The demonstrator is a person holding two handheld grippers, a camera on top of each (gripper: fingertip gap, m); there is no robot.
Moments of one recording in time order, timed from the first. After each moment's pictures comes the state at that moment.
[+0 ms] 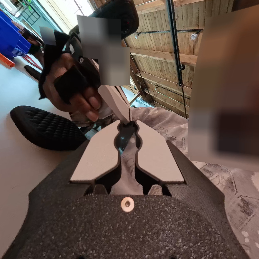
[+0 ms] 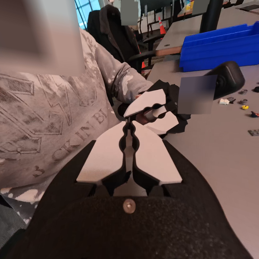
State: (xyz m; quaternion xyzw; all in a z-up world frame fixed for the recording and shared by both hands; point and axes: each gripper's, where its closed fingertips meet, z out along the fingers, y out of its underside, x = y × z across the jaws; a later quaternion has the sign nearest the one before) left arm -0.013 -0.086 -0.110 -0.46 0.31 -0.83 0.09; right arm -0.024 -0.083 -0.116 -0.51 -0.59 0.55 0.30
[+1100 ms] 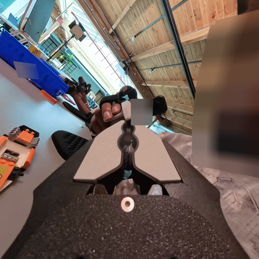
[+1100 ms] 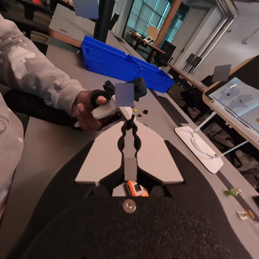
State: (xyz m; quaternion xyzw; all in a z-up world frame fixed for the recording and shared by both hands) left arm -0.018 -0.043 -0.106 -0.48 0.23 -0.82 0.20; right arm -0.019 -0.040 -0.113 -0.56 -0.53 0.20 0.61
